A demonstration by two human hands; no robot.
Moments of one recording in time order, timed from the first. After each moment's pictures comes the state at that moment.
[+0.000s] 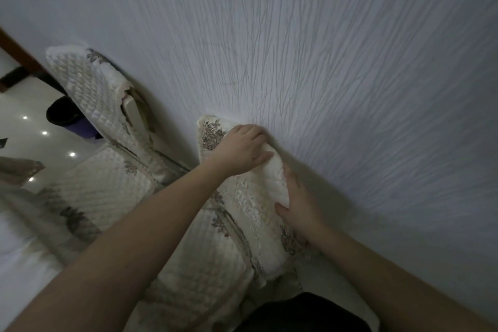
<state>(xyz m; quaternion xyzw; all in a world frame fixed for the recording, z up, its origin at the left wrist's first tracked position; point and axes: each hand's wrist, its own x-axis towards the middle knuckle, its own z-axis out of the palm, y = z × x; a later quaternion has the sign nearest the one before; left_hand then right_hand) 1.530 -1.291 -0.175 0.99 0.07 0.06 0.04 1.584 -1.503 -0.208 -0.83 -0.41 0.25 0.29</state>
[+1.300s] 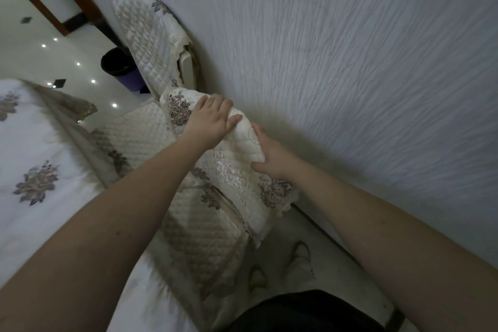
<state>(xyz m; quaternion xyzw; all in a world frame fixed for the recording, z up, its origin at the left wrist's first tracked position) 1.380 -1.206 -0.199 0.94 0.33 0.05 -0.01 1.521 -1.362 -0.192 -0.70 -0.57 0.38 0.20</state>
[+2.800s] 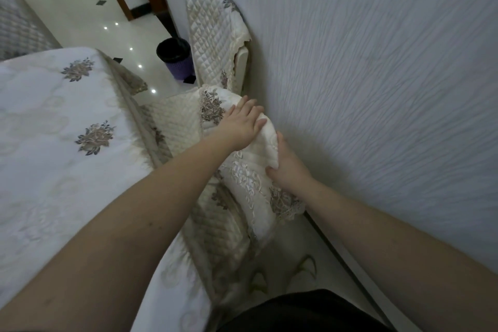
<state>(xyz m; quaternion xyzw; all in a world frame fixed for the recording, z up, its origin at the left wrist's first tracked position) 1.331 -1.238 -0.190 0.89 0.43 0.01 0.14 1.453 -1.375 -0.201 -0.71 -0.57 0.35 0.25</state>
